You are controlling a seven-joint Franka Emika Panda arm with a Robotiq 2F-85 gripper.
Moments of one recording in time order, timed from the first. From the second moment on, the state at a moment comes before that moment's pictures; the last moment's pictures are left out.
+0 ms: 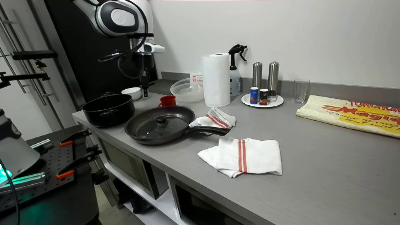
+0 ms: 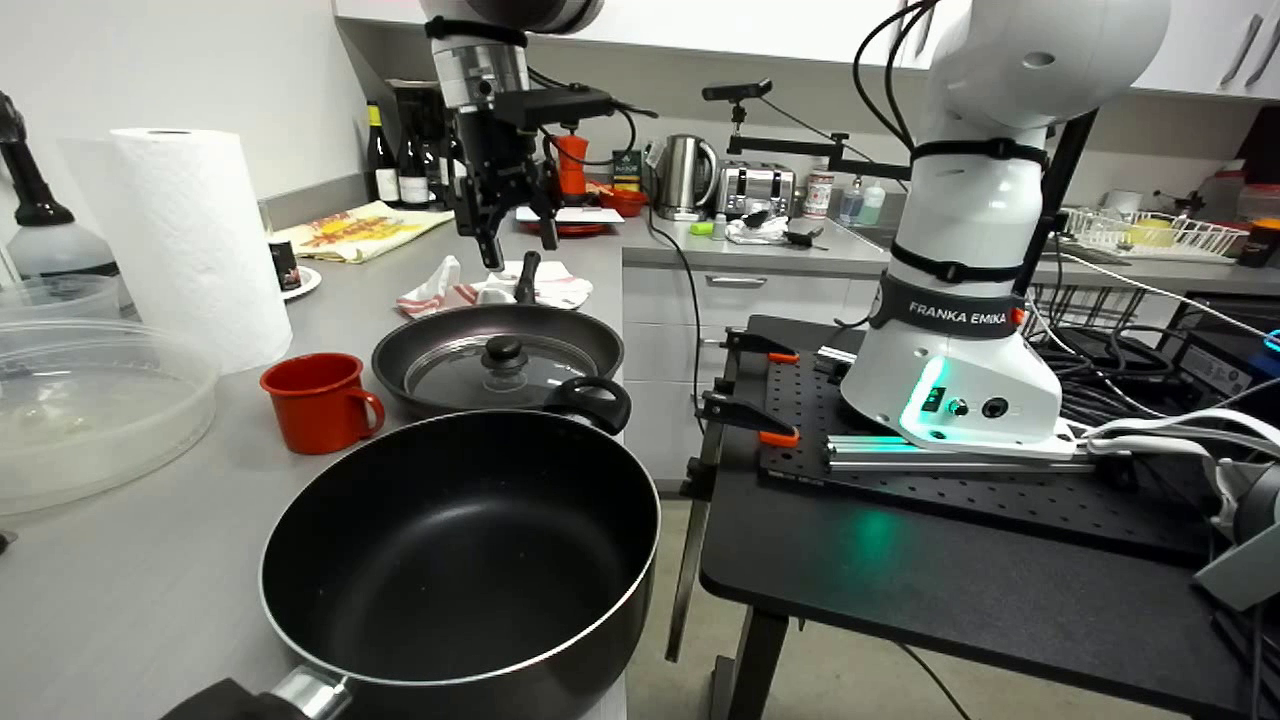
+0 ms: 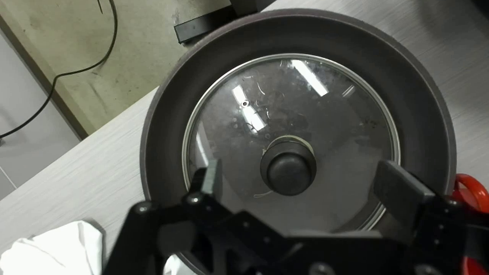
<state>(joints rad) -0.01 0.11 0.03 -2.38 -0.09 2.33 0.40</state>
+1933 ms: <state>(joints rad) 0.03 0.48 -0.05 -2.17 -0.05 2.44 0.43</state>
